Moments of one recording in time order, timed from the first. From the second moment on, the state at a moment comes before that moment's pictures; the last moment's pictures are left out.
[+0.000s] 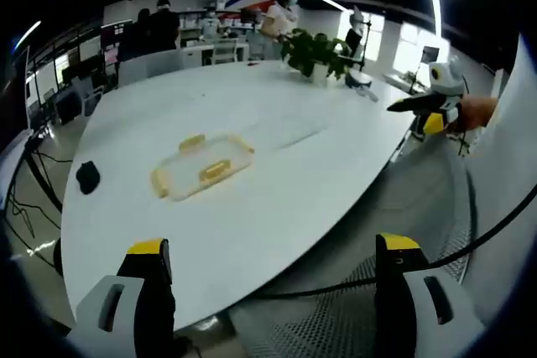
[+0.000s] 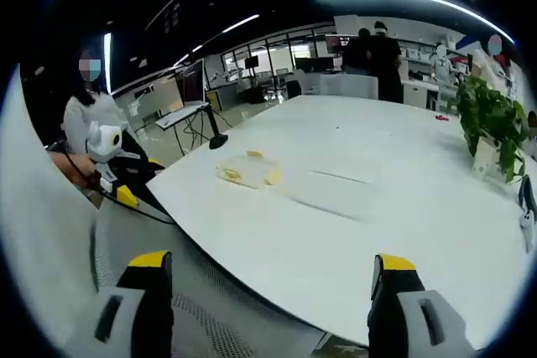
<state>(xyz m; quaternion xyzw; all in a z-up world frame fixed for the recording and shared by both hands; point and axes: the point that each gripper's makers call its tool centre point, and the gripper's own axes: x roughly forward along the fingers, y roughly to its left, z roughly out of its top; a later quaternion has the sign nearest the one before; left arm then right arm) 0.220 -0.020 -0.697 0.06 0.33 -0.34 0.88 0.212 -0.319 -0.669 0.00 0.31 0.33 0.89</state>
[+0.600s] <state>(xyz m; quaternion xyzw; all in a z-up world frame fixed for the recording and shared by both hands) 0.218 -0.023 -0.695 0.05 0.33 -0.35 0.88 0.209 -0.319 -0.672 -0.01 0.31 0.33 0.89</state>
